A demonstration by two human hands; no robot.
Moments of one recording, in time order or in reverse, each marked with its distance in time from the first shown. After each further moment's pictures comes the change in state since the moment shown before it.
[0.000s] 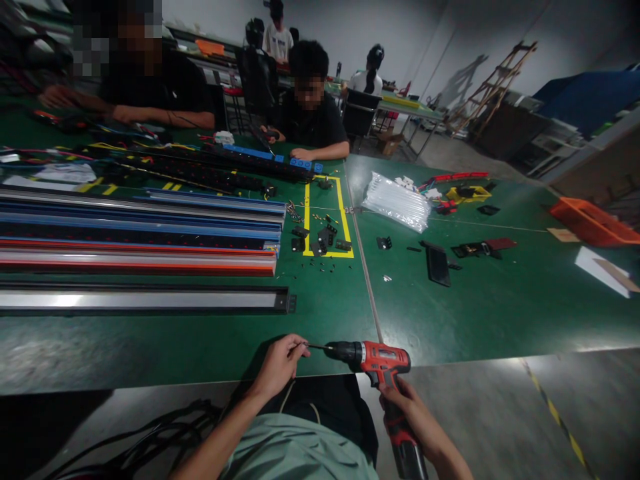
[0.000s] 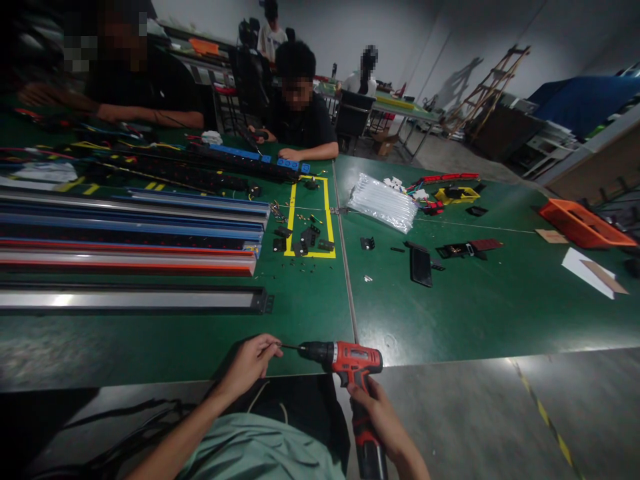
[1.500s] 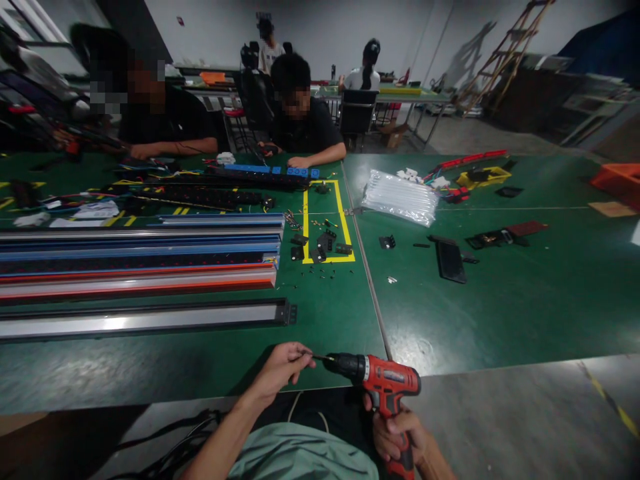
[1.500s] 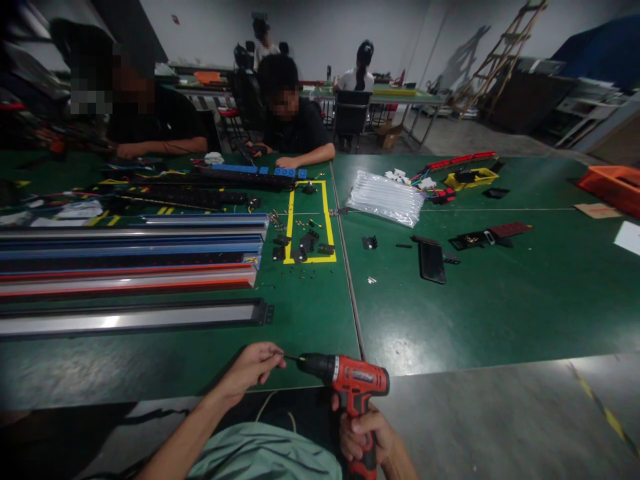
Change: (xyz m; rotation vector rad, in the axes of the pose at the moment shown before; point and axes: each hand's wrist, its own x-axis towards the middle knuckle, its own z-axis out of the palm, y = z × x) left_hand 0.007 0.038 -0.007 -0.141 -0.136 -0.212; right_hand 0.061 0.072 0.008 0.617 -0.865 -0.015
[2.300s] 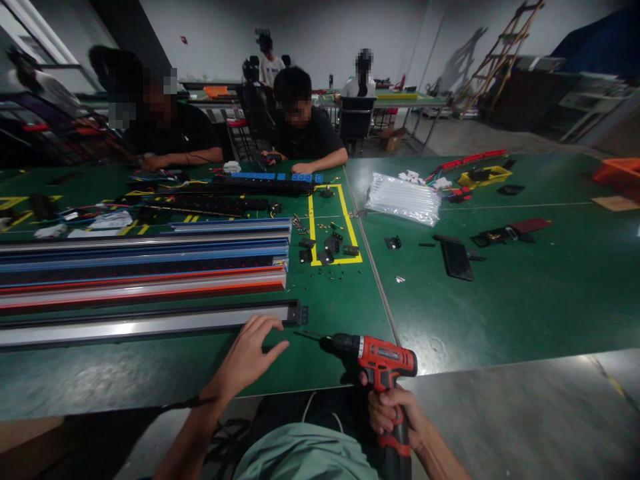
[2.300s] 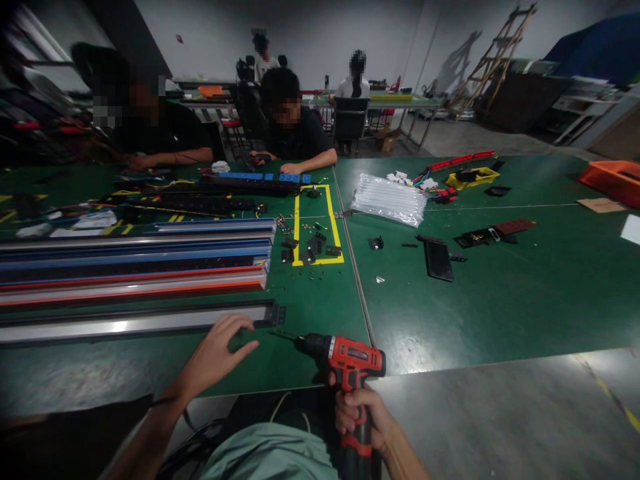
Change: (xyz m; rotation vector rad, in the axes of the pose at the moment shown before) left_hand -0.028 0.052 -0.093 0.973 0.285 0.606; right_hand 0.038 -0.020 0.066 0.041 0.041 -0.051
